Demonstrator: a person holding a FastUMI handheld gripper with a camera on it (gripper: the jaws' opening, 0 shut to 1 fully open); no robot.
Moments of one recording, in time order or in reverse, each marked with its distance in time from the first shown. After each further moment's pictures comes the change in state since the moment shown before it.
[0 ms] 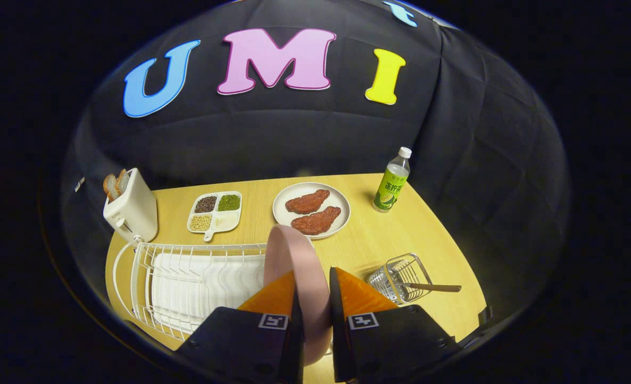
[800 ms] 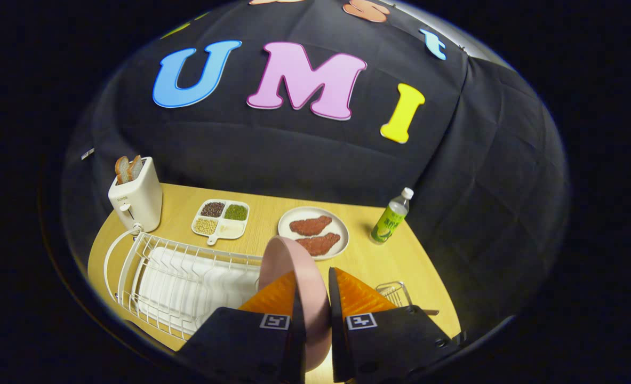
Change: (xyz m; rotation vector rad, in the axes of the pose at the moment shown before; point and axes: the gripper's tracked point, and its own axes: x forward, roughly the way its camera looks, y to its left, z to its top) arm -0.033 0.022 0.047 -0.225 -0.202 -0.008
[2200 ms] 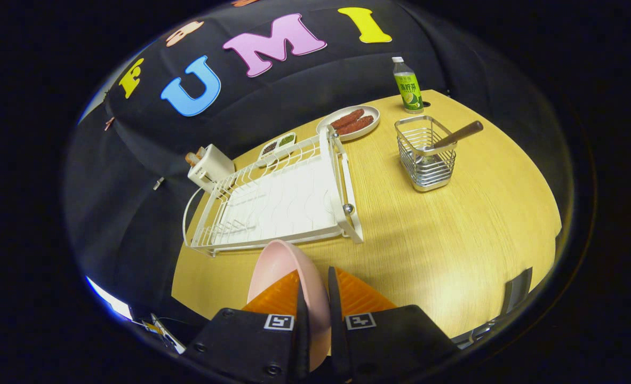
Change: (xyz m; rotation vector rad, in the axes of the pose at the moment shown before) arm -0.099 0.000 -0.238 0.450 0.335 0.509
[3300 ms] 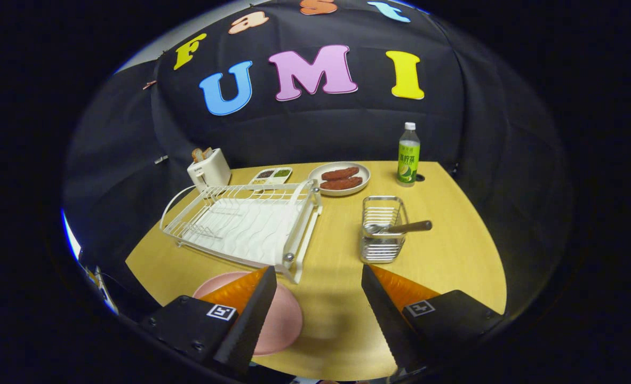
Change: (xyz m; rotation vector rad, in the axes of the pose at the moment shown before) arm -0.059 -0.078 0.101 -0.366 -0.261 -0.046
